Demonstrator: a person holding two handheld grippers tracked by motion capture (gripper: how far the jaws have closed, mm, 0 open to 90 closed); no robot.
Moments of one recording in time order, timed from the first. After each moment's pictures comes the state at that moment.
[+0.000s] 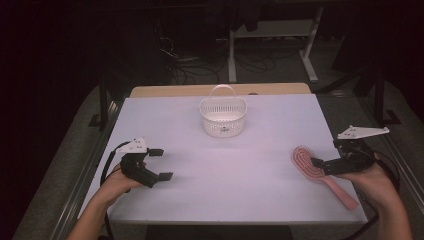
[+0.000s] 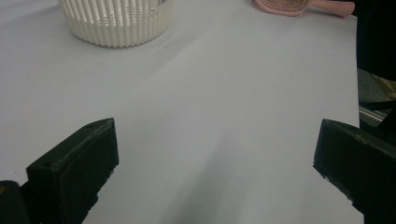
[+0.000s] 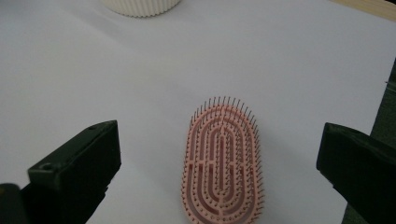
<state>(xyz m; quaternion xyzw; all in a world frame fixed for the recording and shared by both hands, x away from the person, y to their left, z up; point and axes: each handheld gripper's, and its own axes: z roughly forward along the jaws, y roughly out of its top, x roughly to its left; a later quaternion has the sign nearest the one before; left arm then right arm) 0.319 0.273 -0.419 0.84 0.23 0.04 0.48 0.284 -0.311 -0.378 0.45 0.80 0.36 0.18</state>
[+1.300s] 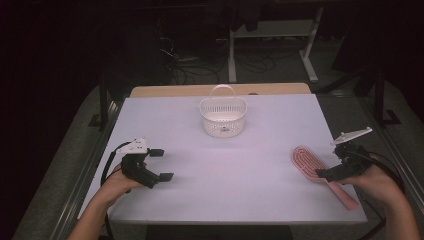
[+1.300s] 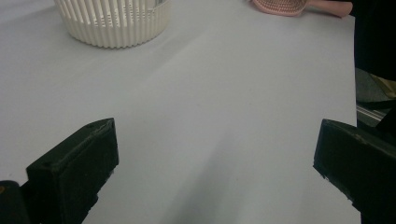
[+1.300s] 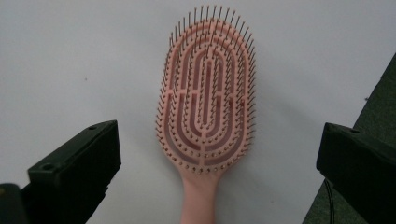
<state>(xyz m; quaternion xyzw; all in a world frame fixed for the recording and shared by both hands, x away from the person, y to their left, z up) 0.318 0.271 -0.419 0.84 0.23 0.04 0.48 0.294 -0.316 -0.400 0.46 0.85 0.22 0.13</state>
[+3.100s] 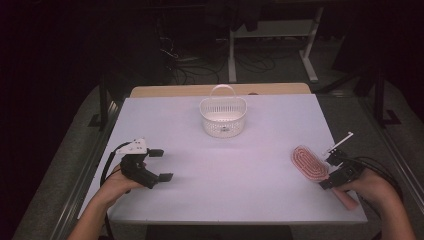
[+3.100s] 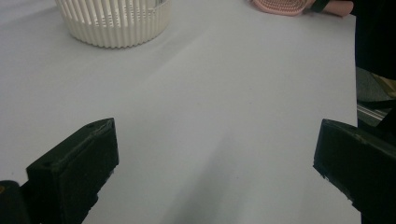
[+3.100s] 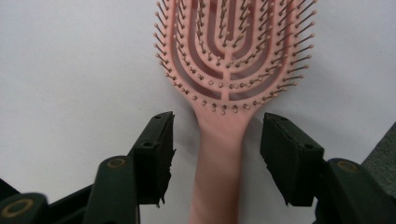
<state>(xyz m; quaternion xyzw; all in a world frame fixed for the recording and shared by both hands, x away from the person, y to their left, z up) 0.316 0.272 -0.418 0.84 0.23 0.05 0.48 0.299 -0.312 -0.429 0.48 0.87 0.10 0.03</state>
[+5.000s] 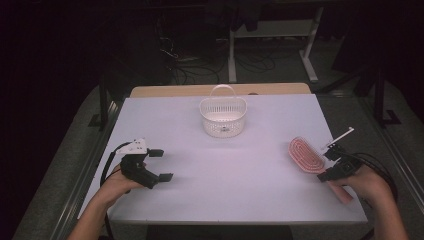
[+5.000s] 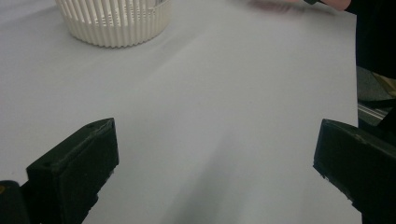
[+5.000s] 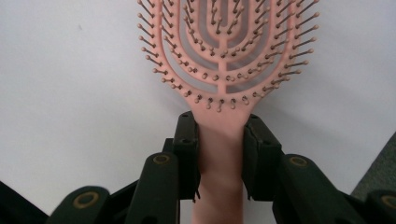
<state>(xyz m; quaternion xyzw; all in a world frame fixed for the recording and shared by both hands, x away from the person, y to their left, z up) 0.316 0.272 -0.419 0.85 0.23 0.05 0.48 0.305 -0.304 -0.417 0.50 0.86 0.14 0.03</state>
